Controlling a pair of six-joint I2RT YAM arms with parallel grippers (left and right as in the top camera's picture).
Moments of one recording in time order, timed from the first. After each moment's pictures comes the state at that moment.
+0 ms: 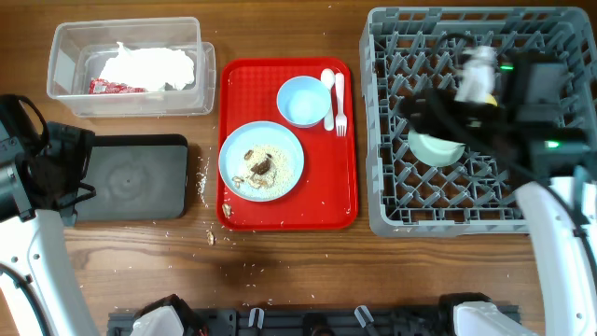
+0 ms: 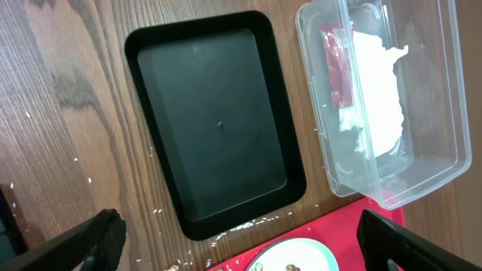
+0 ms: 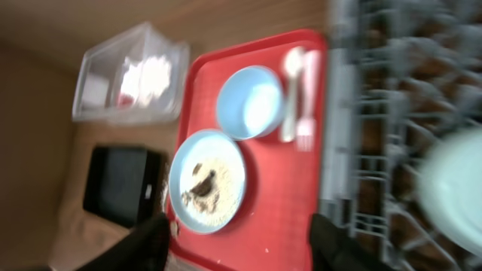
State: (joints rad) left arm 0.43 1.22 1.41 -1.28 -0.10 -0.92; right arm 0.06 1.28 1.30 -0.86 -0.53 0.30
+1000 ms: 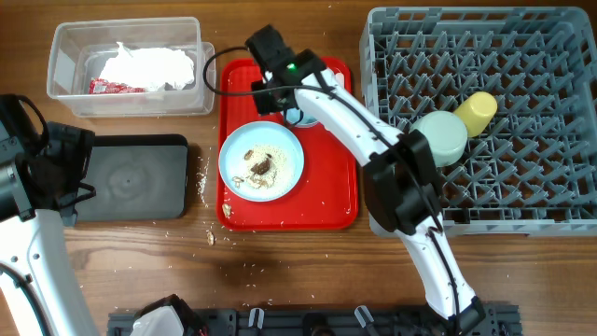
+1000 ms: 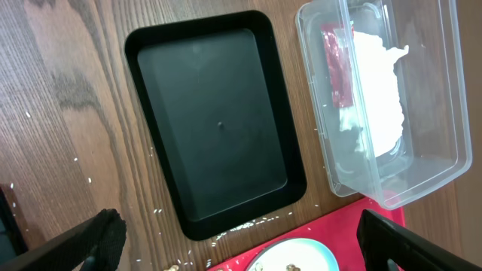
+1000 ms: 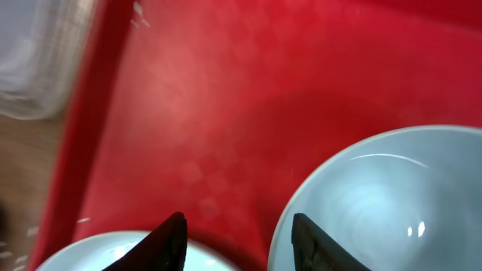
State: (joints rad) left arm 0.43 1.23 1.41 -1.28 -0.10 -0.92; right arm 0.63 2.43 2.15 -0.87 0.01 0.31
